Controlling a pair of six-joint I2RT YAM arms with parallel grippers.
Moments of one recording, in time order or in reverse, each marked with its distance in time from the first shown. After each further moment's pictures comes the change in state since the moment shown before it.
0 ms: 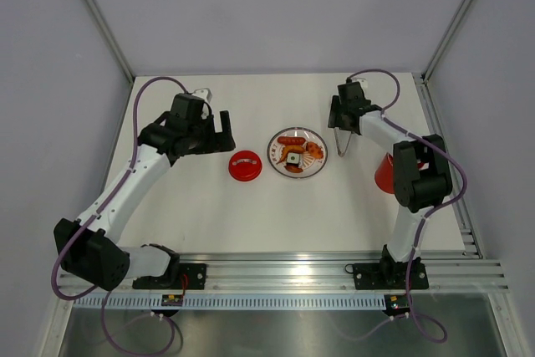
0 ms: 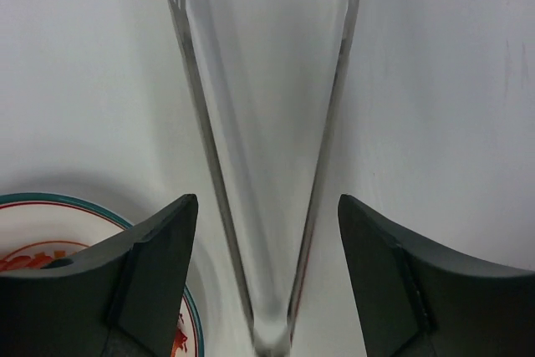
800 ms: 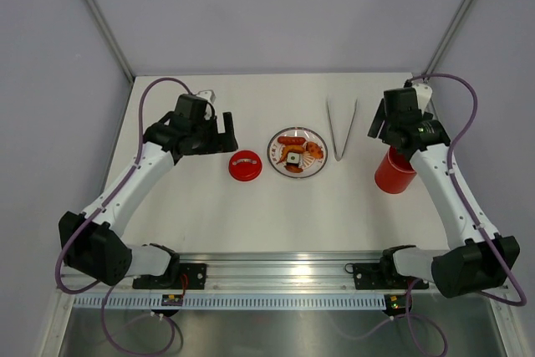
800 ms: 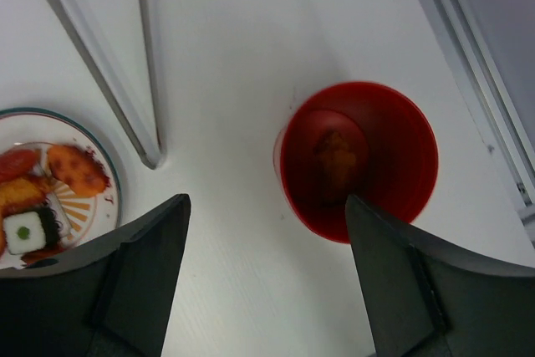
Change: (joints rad) left arm 0.000 0.031 -0.016 0.031 0.022 0.000; right arm -0.058 -0.635 -0.045 -0.553 0.164 0.127
